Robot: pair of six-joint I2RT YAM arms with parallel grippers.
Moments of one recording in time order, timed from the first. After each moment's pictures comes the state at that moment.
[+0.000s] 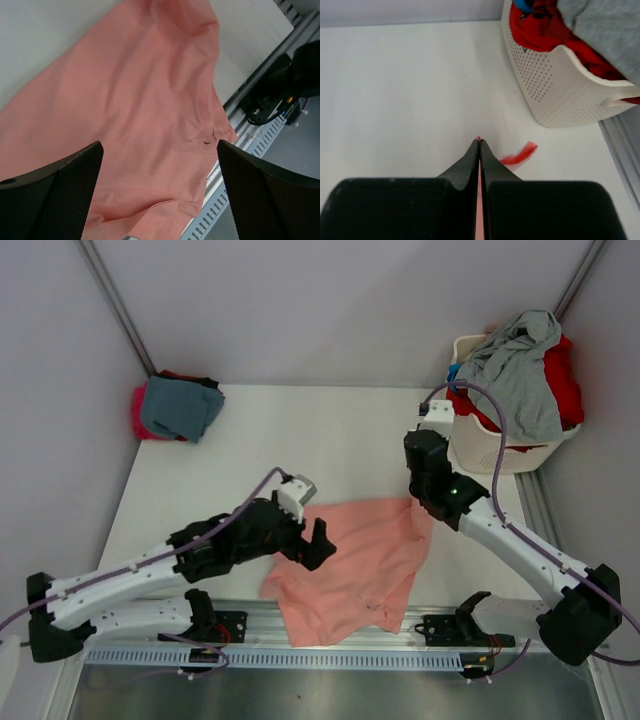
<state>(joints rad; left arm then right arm) -1.11 0.87 0.87 -0.50 -0.16 -0.45 0.62 1.19 1.01 -0.21 0.80 0.21</state>
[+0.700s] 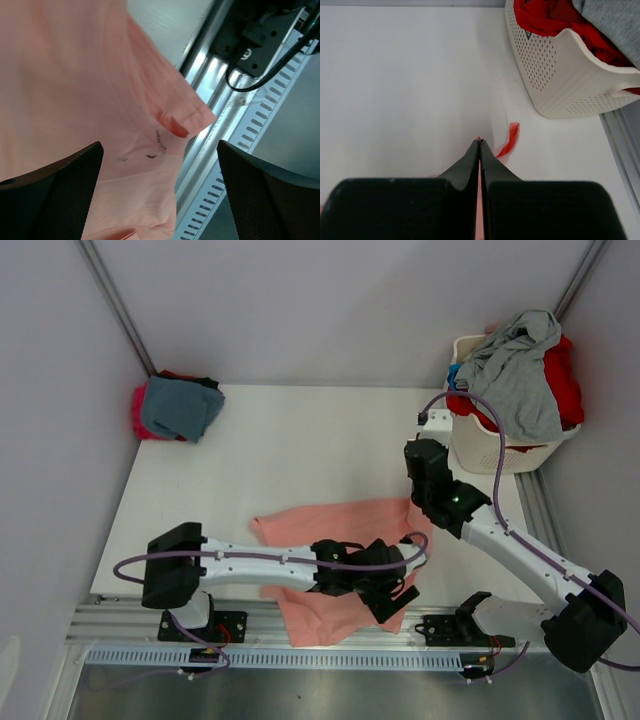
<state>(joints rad) -1.43 1.66 1.20 -0.46 -0.10 -0.38 0.65 1.16 0.95 -0.22 0.78 0.21</state>
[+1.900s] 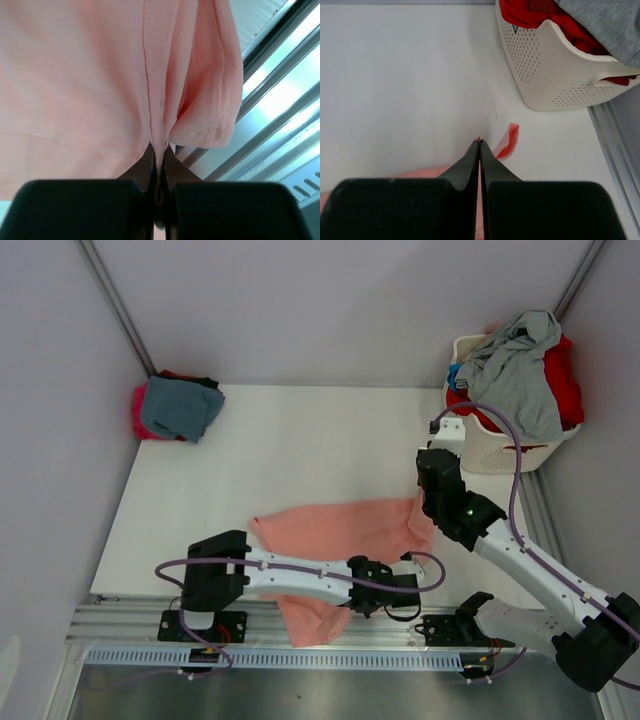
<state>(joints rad) -1.52 1.91 1.38 -0.79 -0.36 -0.44 0.65 1.04 0.90 -0.28 0.78 0.21</state>
